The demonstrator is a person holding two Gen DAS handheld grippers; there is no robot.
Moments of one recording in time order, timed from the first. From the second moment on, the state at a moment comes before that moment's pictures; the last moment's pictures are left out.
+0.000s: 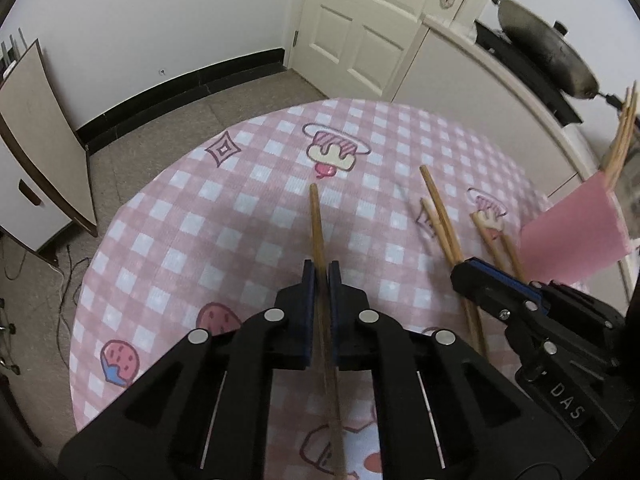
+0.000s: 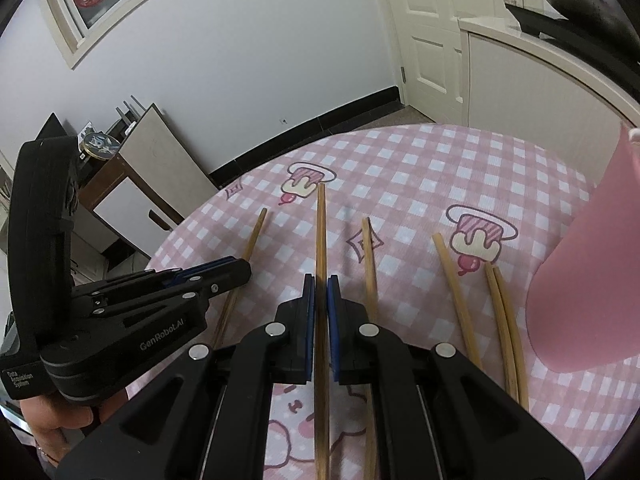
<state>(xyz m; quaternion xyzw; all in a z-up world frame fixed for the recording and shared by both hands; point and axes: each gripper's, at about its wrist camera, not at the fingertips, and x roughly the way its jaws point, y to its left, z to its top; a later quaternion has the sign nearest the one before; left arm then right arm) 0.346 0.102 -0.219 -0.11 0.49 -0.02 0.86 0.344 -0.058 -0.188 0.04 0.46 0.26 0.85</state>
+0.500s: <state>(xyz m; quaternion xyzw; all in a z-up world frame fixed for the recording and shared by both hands) 0.280 0.068 -0.094 -0.12 0.37 -0.09 0.92 0.285 -0.108 -0.094 0.05 0.37 0.26 0.89</state>
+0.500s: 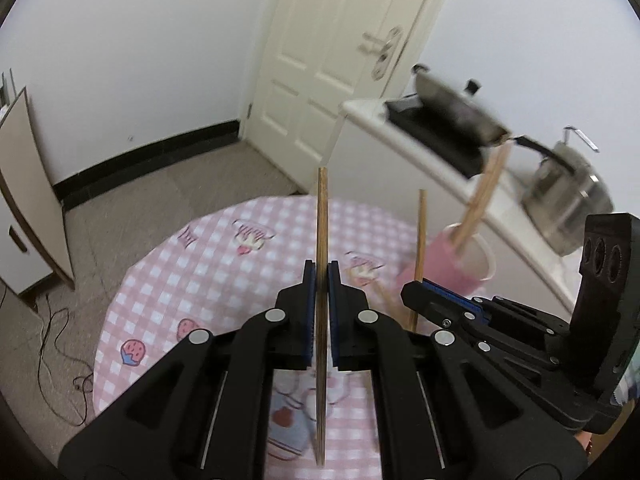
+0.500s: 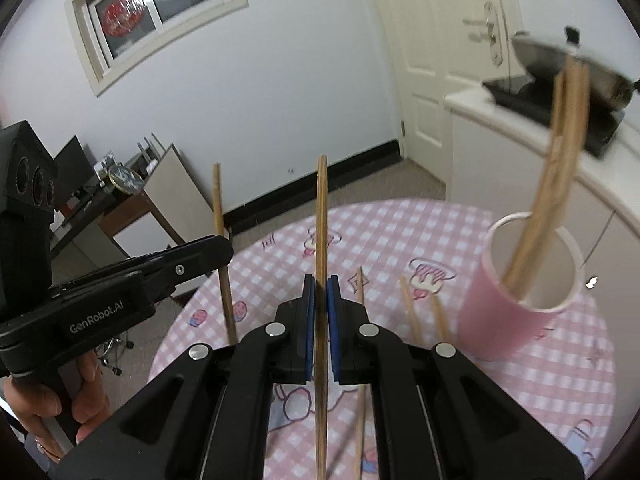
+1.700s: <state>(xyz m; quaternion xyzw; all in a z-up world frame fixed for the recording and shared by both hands) 0.309 -0.058 -0.009 -0.11 0.20 -0.15 0.96 0.285 -0.230 -0.020 0.05 0.19 0.12 0.97</state>
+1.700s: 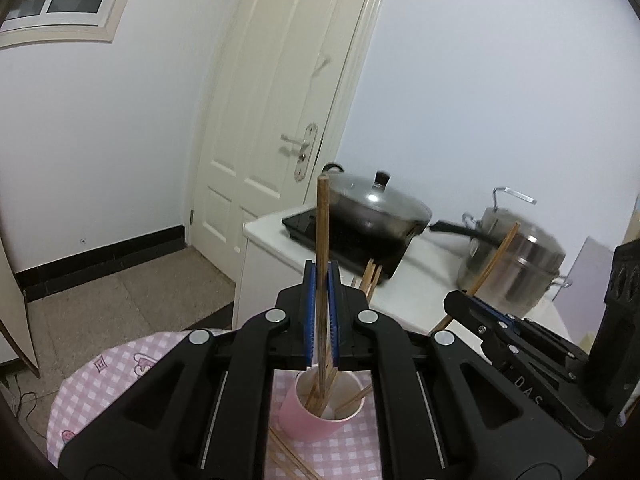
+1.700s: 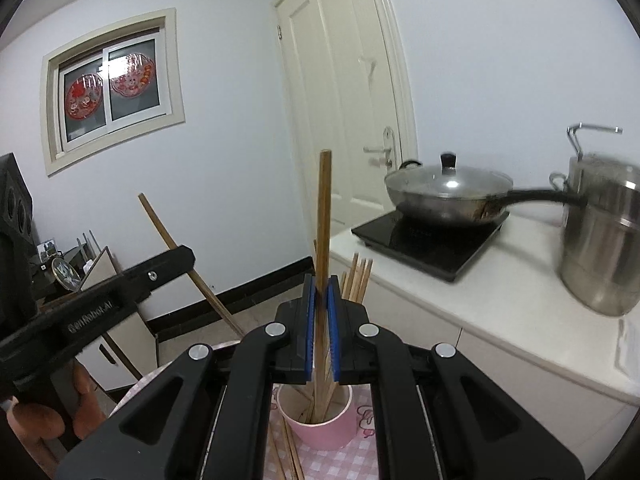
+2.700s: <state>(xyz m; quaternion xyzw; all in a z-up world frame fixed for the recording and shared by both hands) 0.316 -0.056 -0.056 -0.09 0.28 -0.15 0.94 0.282 -0.234 -0.072 0.09 0.25 0.11 0.96</state>
